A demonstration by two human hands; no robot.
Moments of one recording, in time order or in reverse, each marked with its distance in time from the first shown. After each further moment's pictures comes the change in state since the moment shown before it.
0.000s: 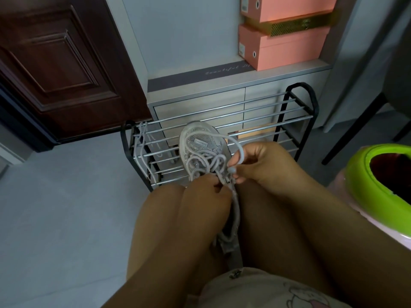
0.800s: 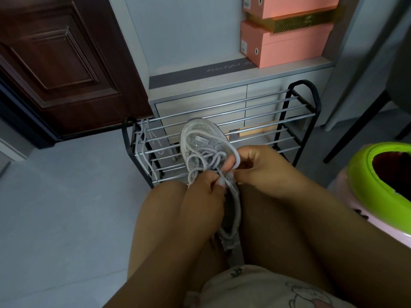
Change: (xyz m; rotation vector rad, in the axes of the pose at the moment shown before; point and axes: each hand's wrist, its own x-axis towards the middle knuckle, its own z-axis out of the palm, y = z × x) left_hand -0.017 0.012 -0.010 0.147 0.124 0.129; right_hand -0.001 0.005 0.004 -0.158 -0.094 -0.011
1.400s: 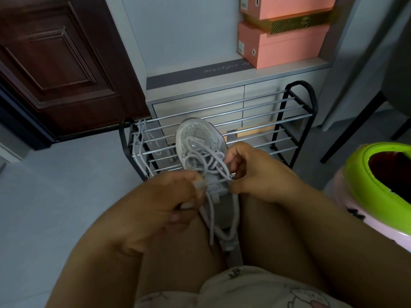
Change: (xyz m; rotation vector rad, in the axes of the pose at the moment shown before) left_hand 0.006 -0.005 -0.077 -0.719 -0.707 -0.164; right_hand -0.004 -0.007 0.001 -0.268 -0.038 0.001
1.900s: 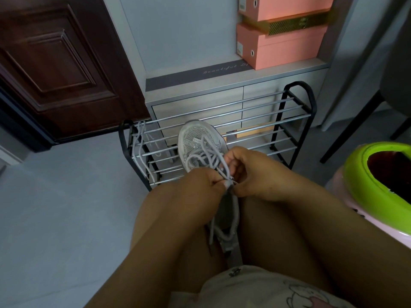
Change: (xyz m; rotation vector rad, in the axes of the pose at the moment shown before) left_hand 0.057 -0.022 0.030 0.911 0.471 0.071; right_hand 0.008 0.014 -0.003 -0.074 -0.092 0.004
